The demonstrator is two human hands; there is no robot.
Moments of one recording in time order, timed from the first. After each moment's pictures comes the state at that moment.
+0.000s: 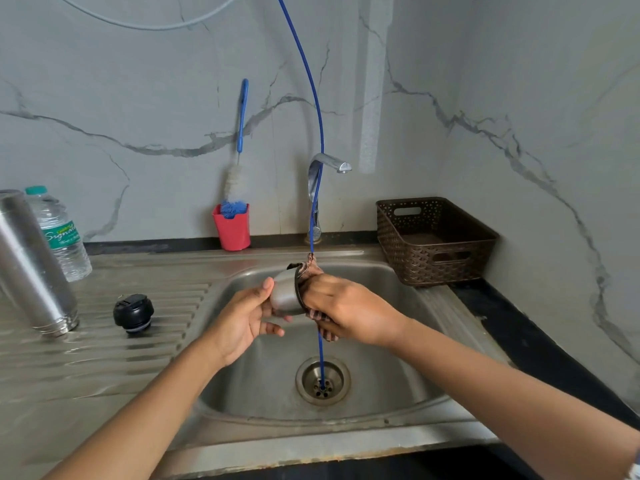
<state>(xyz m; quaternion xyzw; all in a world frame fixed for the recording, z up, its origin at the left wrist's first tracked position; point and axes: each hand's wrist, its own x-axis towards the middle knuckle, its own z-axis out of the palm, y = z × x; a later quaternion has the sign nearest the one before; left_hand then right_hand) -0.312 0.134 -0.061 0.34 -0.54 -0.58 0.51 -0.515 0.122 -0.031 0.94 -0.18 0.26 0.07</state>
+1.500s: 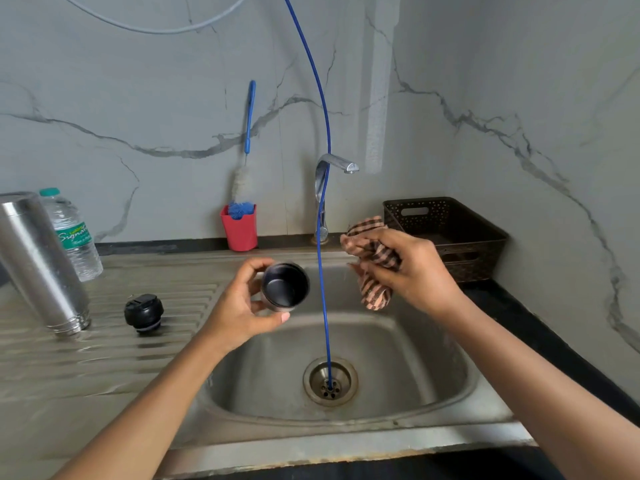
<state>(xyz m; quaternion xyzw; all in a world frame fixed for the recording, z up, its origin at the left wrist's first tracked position) -0.291 0.132 -0.060 0.36 -0.67 -0.37 0.54 -0.568 0.135 0.014 0.82 -0.34 0.46 -0.04</state>
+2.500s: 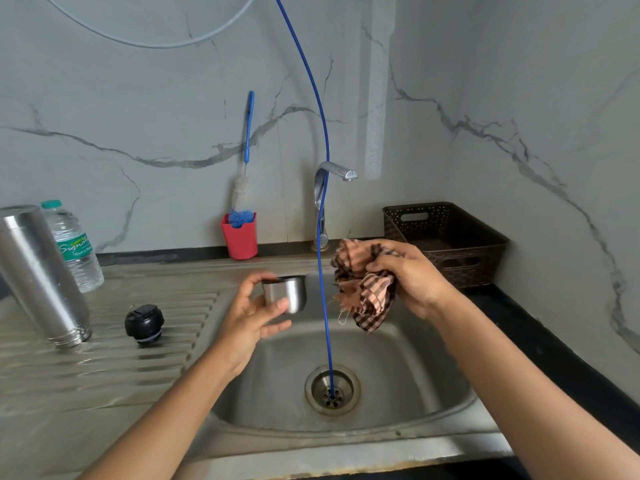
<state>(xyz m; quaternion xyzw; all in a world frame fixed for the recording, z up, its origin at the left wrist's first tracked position) -0.304 0.133 -0.064 0.35 -0.53 -0.52 0.58 -0.557 0.116 0.007 0.57 -0.32 0.51 -0.55</state>
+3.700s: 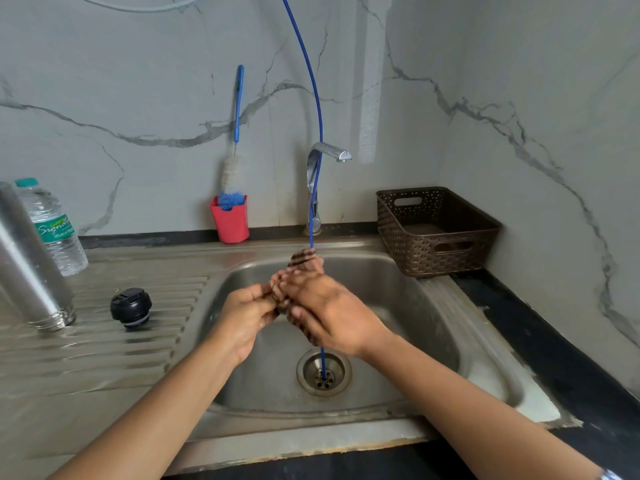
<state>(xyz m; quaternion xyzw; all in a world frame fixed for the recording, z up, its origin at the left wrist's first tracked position) -0.326 0.136 -0.068 0.47 -0.45 -0.53 0.55 -0.497 0.122 -0.067 0.91 -0.27 0.33 0.01</state>
